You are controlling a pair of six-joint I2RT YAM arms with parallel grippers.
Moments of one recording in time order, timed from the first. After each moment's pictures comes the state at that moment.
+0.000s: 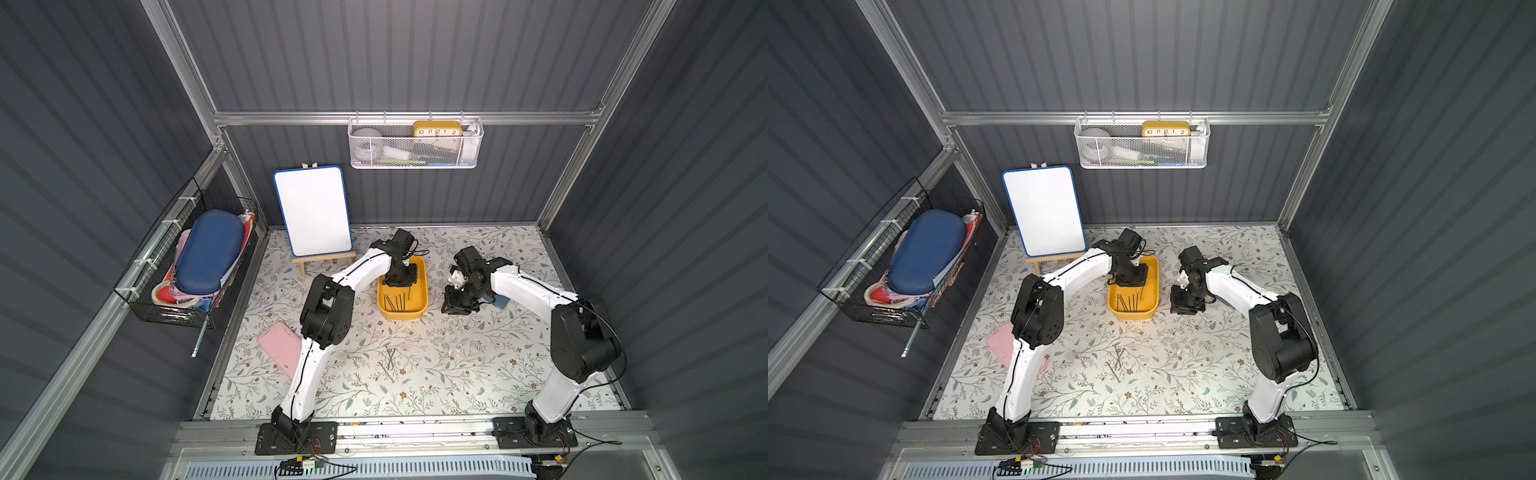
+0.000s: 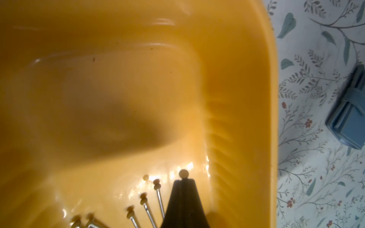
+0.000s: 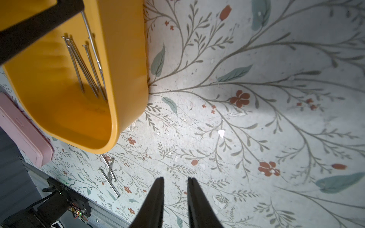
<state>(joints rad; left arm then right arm) -0.60 2.31 1.92 -0.80 0.23 -0.40 0.38 1.76 1.26 -0.83 -0.34 0.44</state>
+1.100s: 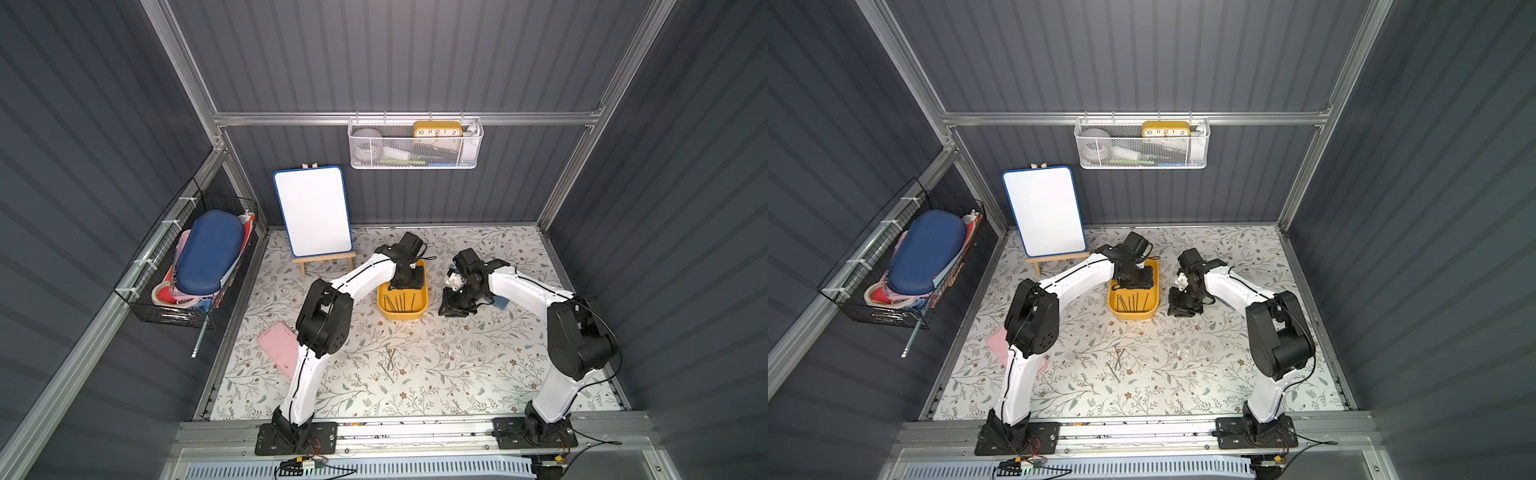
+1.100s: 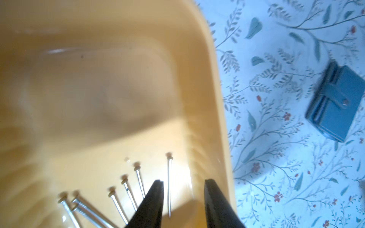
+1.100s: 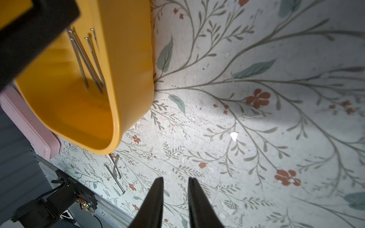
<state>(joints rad) -0.67 2.18 1.88 -0.76 0.14 -0.44 0.38 1.78 1.25 -0.81 -0.40 0.44</state>
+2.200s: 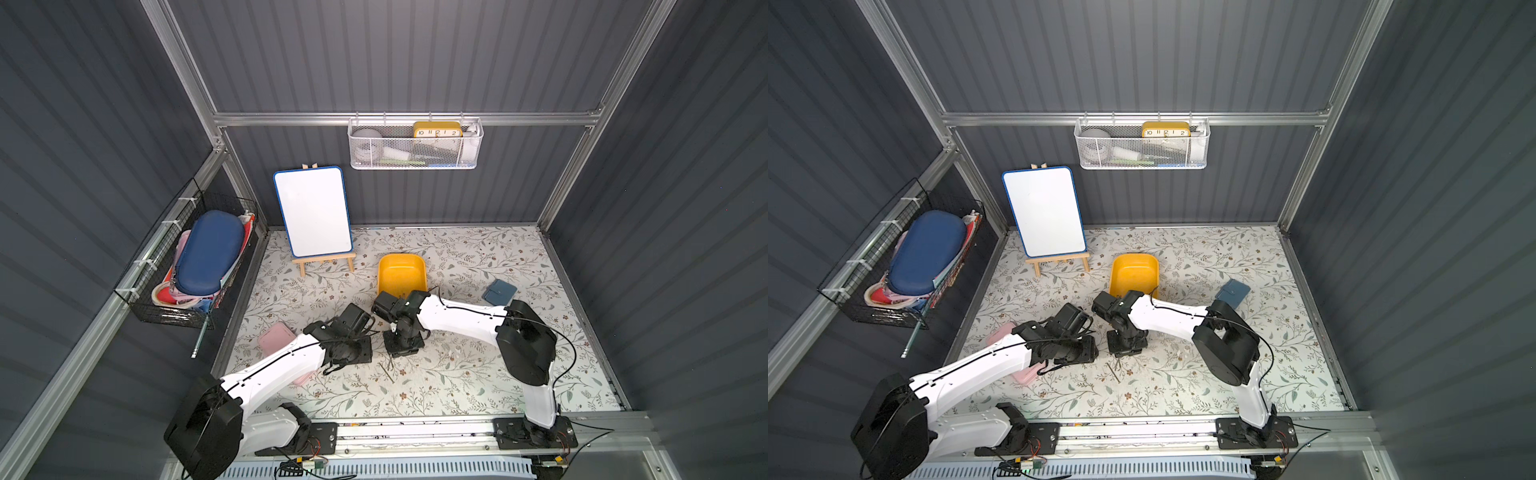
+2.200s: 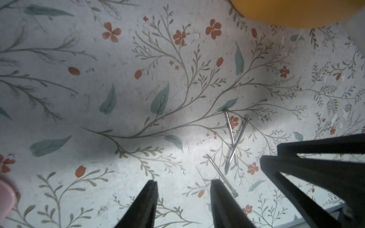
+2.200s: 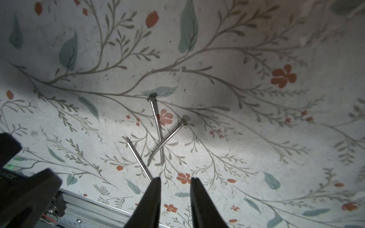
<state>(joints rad) -0.69 1.21 0.69 -0.66 0.07 -0.66 0.98 2.02 1.51 -0.95 -0.15 0.76</state>
